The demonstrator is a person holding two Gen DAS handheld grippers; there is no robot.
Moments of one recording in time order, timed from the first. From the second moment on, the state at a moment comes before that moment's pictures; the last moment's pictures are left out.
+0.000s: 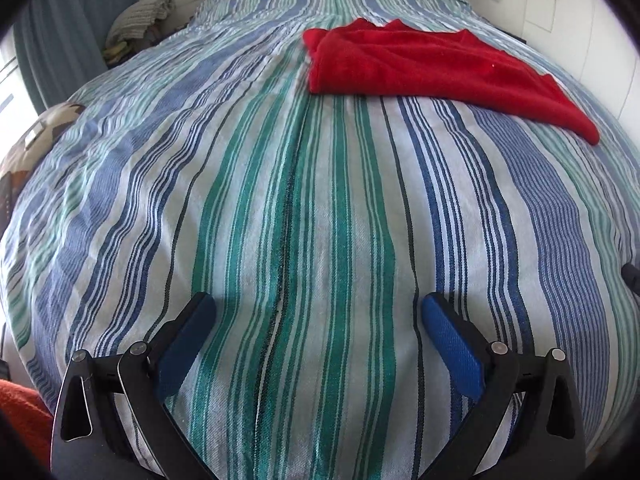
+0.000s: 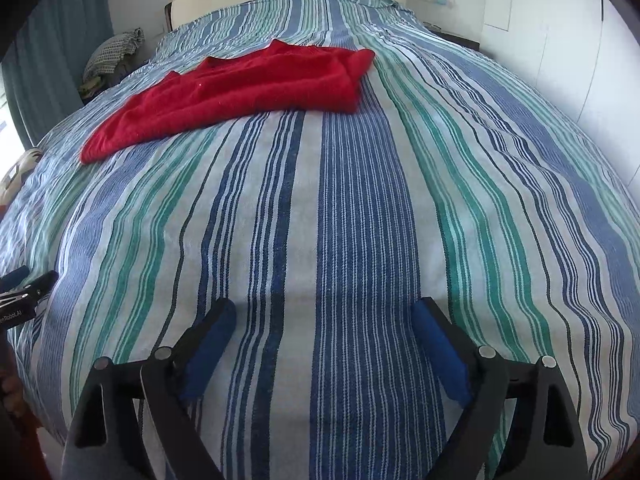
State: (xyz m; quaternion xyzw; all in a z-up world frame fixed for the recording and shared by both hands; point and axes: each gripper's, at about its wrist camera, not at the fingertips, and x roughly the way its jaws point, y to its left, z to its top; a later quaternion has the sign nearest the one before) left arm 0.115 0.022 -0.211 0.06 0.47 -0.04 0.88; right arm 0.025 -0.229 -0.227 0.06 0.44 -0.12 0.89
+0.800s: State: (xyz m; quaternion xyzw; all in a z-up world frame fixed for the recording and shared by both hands) left arm 0.115 0.020 -0.212 0.07 0.47 -0.04 0.88; right arm 0.032 -0.225 -0.229 0.04 0.45 -0.13 0.88
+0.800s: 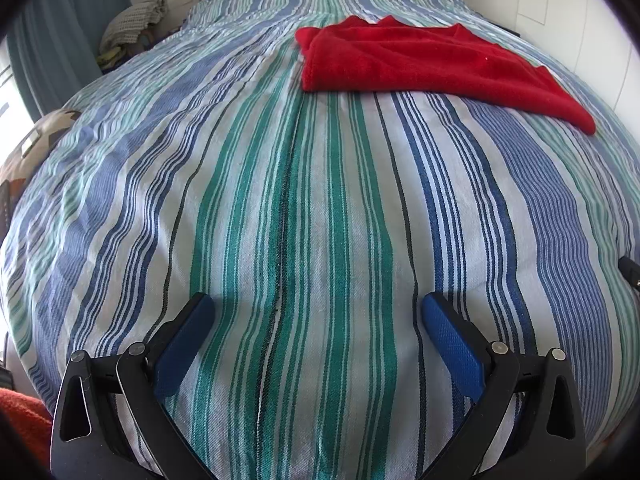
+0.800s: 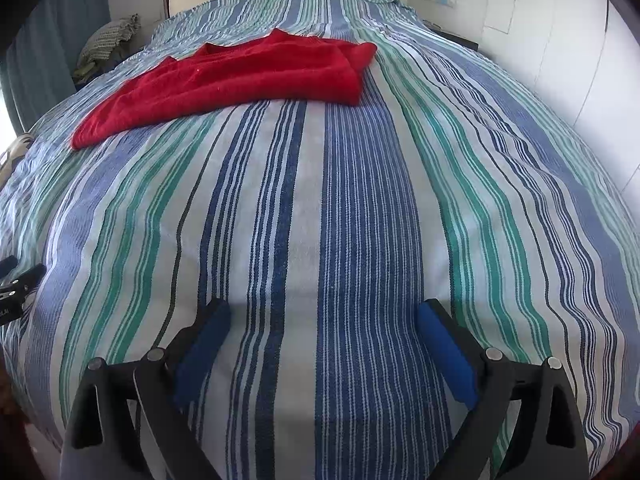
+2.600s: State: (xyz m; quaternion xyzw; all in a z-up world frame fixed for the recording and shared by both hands) left arm 0.115 0.021 -0.213 0.07 0.47 -0.04 0.88; right arm 0.034 -0.225 -0.231 0.04 0.46 -0.13 0.88
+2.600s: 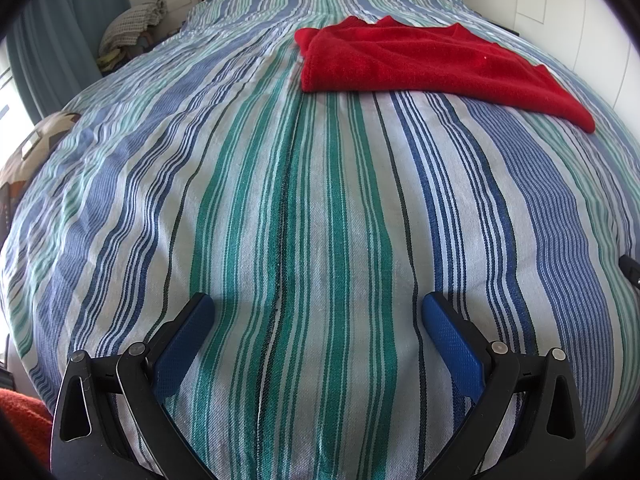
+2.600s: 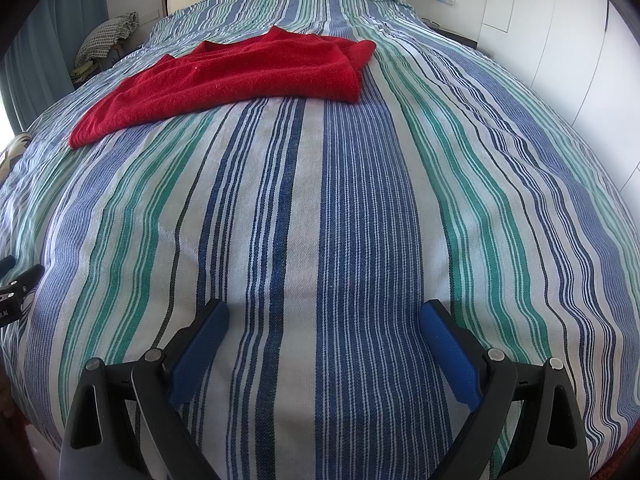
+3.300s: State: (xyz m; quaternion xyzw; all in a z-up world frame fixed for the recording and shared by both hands) left arm 0.127 0.050 -0.172 -0.06 0.44 -0.09 0.89; right arm 0.227 -0.367 -0.161 0.29 0.42 -0.07 0.86
